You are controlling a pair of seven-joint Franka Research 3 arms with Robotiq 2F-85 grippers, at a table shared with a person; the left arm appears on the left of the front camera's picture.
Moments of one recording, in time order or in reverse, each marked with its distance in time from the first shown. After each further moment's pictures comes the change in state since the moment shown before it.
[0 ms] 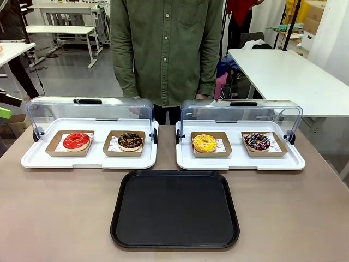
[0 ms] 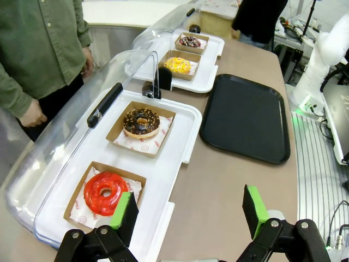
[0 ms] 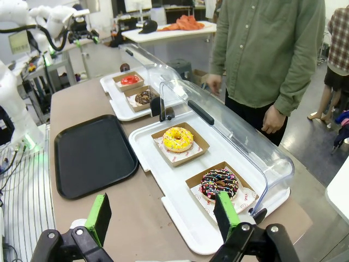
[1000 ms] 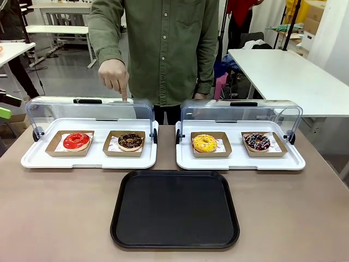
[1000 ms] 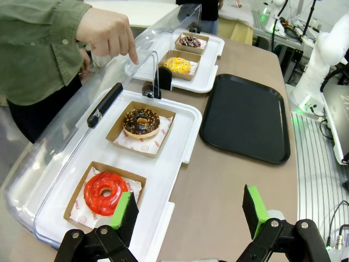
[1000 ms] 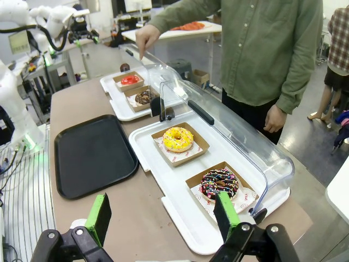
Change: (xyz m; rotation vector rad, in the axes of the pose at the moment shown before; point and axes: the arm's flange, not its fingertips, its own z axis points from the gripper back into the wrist) left arm 0.000 0.000 0.000 0.000 0.000 0.000; right arm 0.000 0.000 0.000 0.000 0.000 0.000
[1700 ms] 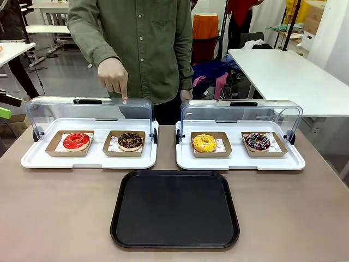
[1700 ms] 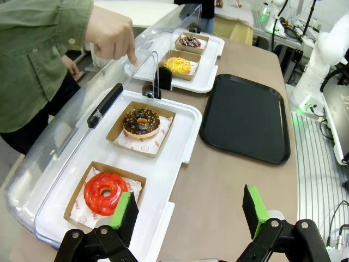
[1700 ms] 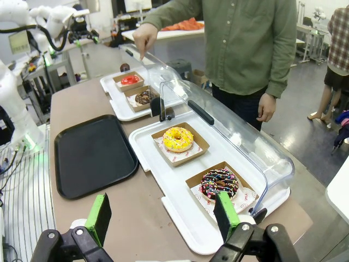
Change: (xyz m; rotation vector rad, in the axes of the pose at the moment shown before) left arm 0.000 0.000 0.000 0.000 0.000 0.000; right arm 0.000 0.000 0.000 0.000 0.000 0.000
